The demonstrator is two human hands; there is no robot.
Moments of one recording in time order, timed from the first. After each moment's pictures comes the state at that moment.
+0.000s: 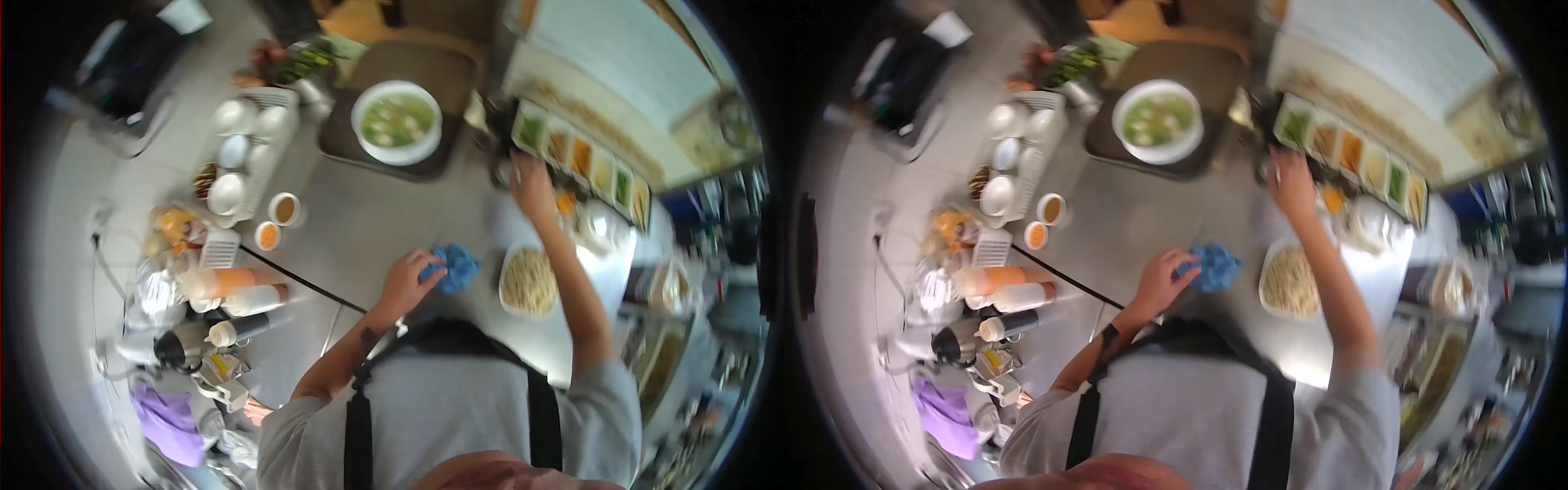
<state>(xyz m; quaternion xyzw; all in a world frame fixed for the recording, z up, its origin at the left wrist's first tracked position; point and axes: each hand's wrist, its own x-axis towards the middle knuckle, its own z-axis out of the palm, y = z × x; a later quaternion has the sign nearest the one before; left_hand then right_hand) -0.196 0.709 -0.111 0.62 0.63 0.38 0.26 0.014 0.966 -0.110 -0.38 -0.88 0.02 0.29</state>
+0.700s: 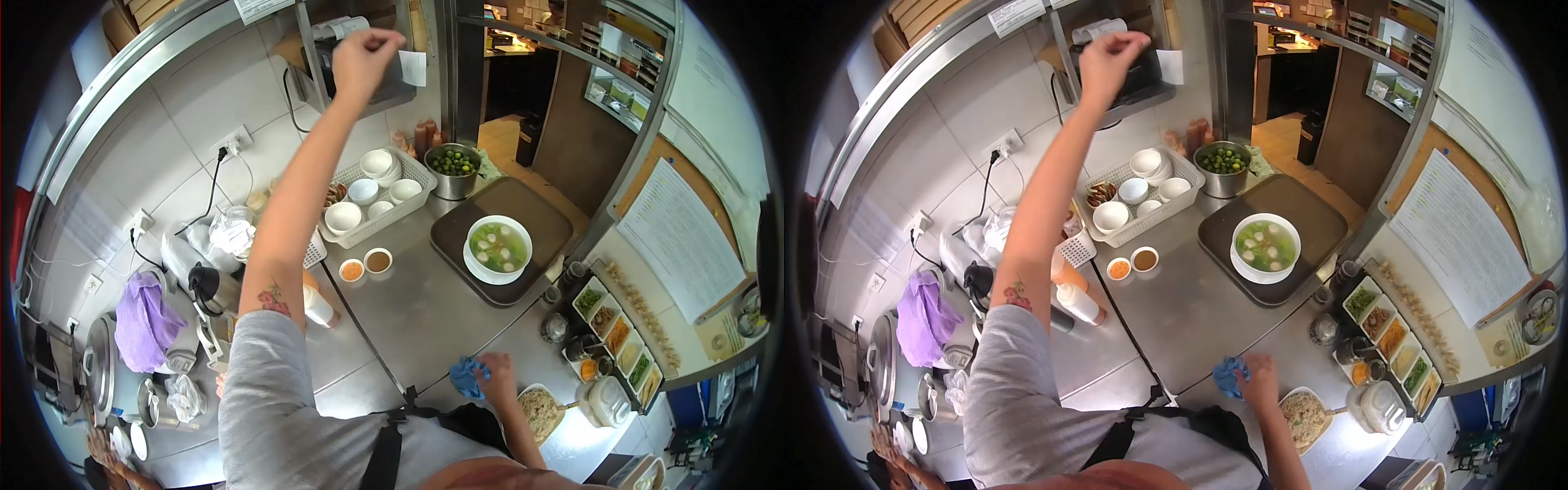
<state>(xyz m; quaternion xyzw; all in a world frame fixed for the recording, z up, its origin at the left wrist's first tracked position) -0.496 0.821 0.279 0.46 0.63 0.54 -0.32 -0.029 0.819 -0.152 -0.21 -0.91 0.27 0.22</state>
